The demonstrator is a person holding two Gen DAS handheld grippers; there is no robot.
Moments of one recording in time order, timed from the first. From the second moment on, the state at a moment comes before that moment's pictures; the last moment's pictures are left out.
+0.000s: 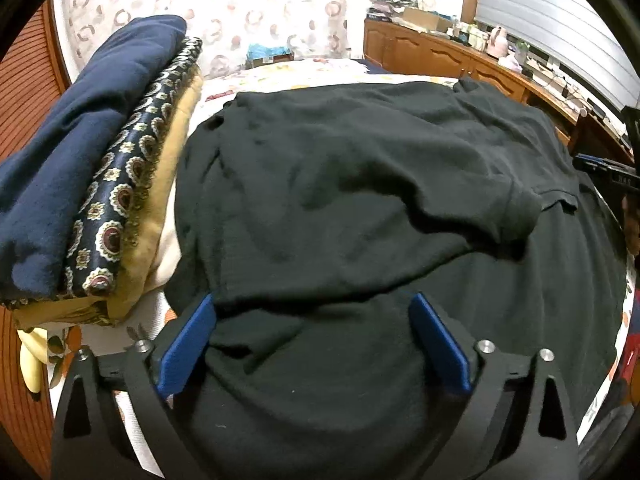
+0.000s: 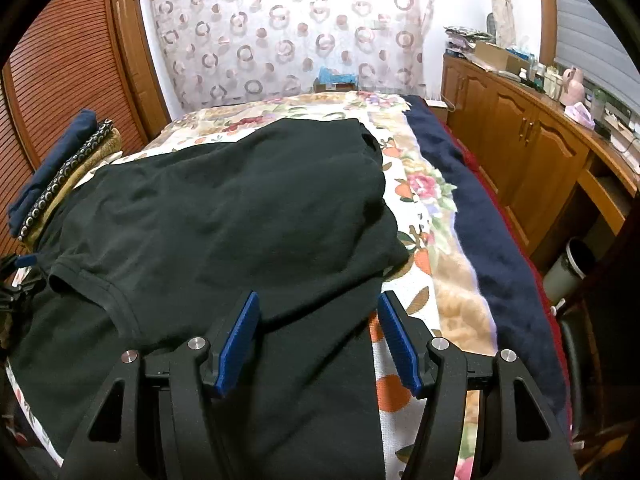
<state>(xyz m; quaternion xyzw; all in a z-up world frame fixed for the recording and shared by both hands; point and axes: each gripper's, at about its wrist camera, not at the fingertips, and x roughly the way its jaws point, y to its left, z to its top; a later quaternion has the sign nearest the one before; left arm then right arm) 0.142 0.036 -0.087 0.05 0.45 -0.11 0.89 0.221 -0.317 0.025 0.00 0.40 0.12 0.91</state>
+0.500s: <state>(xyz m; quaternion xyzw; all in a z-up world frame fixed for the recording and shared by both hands) 0.143 0.036 -0.088 0.05 0.45 -0.11 0.89 0.244 -0.310 0.015 0.05 0.42 0.13 0.90</state>
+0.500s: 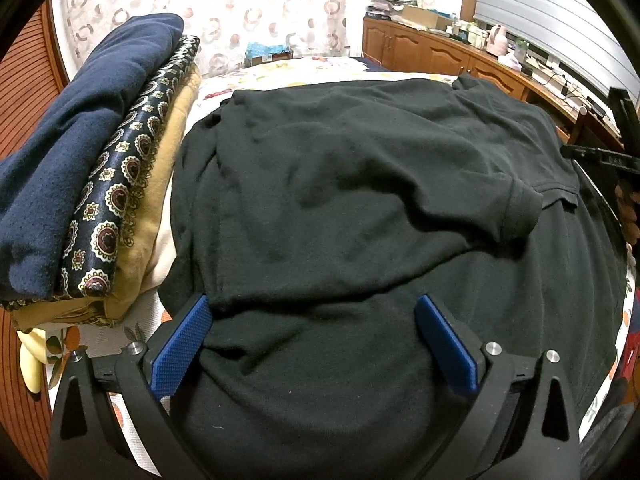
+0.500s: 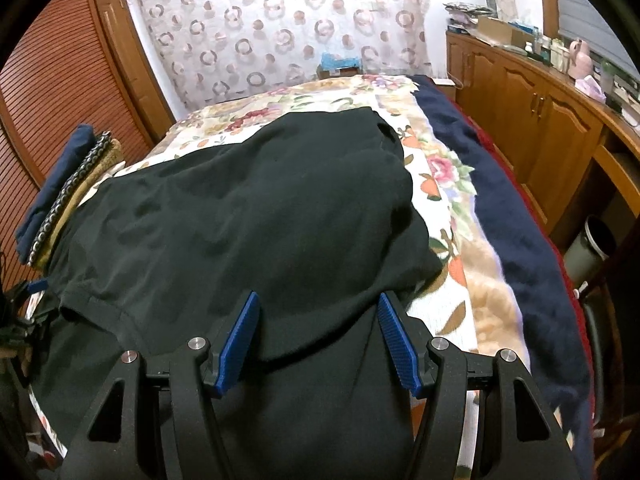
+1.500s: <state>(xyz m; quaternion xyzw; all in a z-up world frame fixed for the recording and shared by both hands) 0.122 0.072 -0.056 -0.05 0.40 -0.08 0.91 0.242 -0.290 0.012 -0.03 0.41 0.07 0.91</state>
